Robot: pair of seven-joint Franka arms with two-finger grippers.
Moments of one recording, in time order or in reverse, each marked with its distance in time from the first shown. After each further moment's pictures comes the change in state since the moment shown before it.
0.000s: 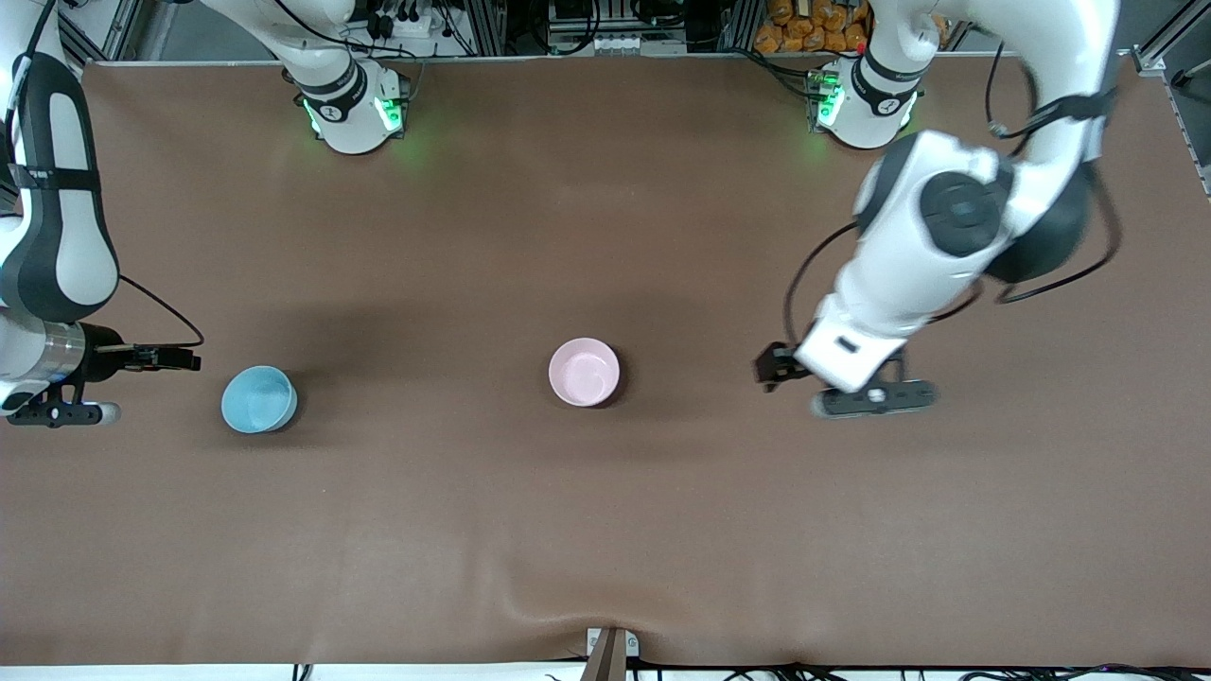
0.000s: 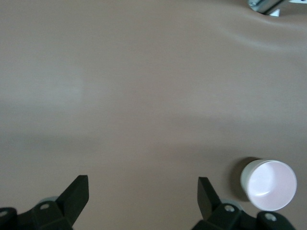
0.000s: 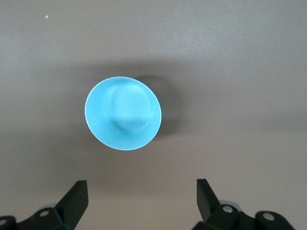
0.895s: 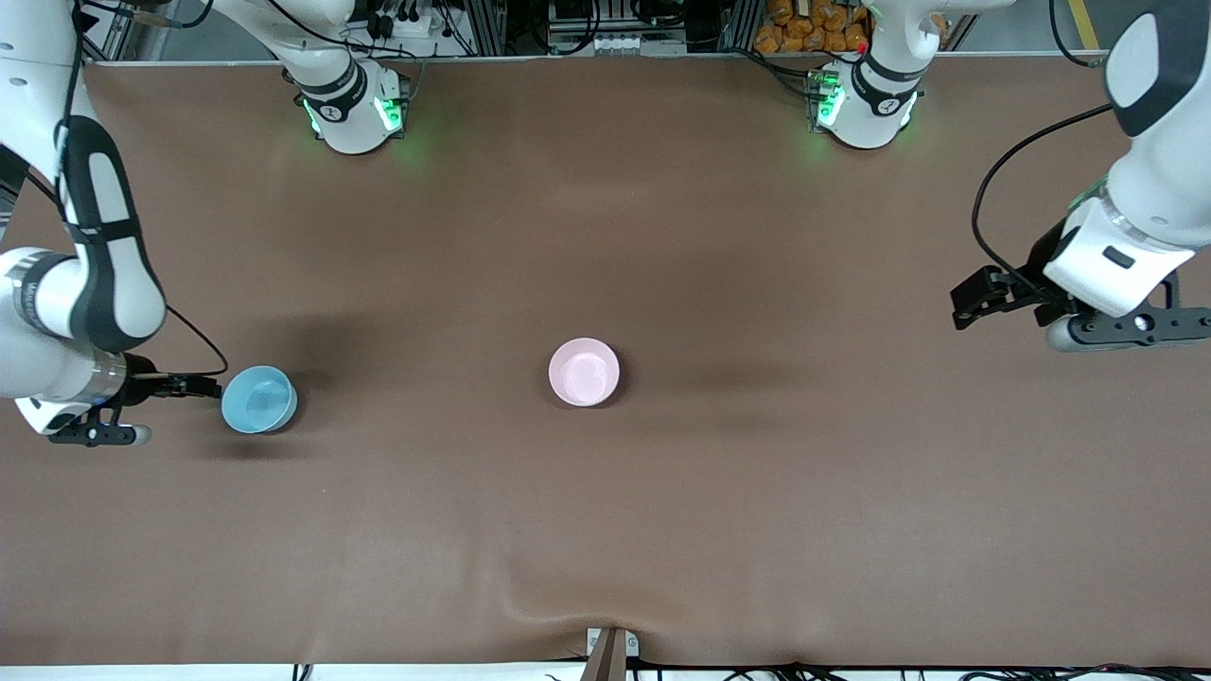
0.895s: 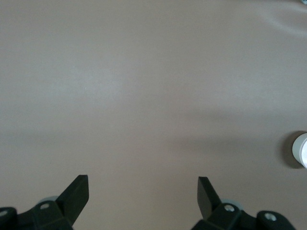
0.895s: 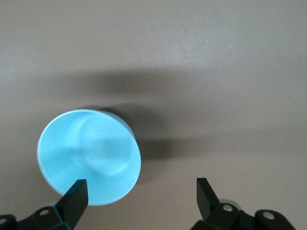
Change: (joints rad) left arm 0.223 -0.200 0.000 -0.007 0.001 -0.250 0.259; right arm -0.010 0.125 -0.007 -0.082 0.001 0.298 0.001
